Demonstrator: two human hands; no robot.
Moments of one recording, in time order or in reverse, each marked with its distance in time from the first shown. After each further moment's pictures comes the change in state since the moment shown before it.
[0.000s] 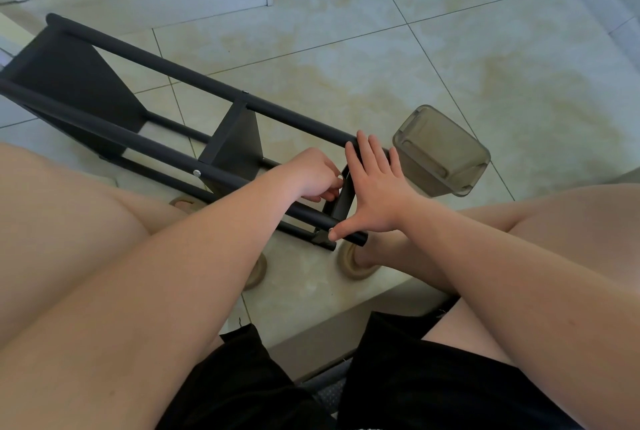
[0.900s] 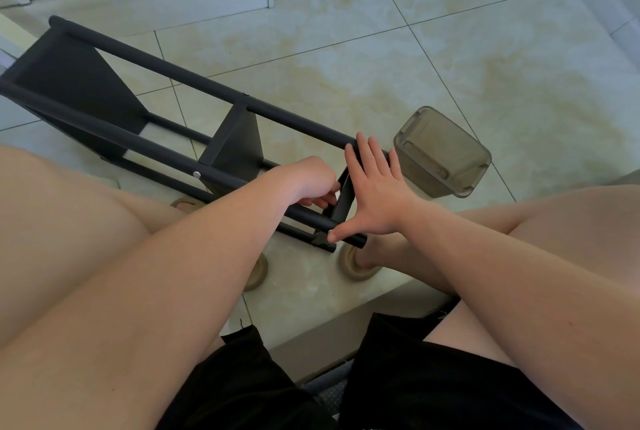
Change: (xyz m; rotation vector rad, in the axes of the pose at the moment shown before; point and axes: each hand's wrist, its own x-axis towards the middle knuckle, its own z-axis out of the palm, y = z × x) left_hand -0.004 0.007 0.002 0.067 -0.062 -0.186; right_hand 0.000 -0.002 0.002 0.014 0.008 -0.008
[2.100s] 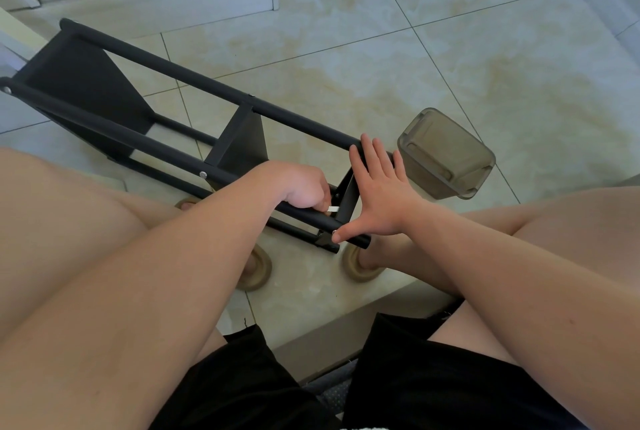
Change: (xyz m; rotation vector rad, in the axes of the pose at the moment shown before) left_hand -0.008 -0.015 -0.025 0.633 -0.169 0.225; right_hand -0.002 0.000 -0.001 -0.006 -0.009 0.002
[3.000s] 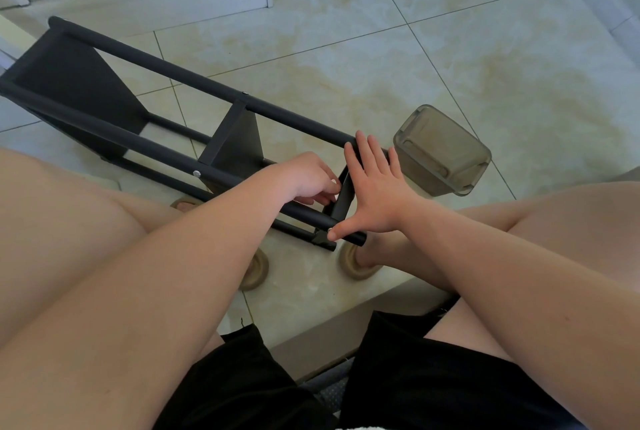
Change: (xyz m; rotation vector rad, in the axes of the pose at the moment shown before) left_hand 0.015 0.004 0.011 -0.644 0.224 -0.061; right_hand 0.002 0.001 0.001 0.004 0.011 -0.005
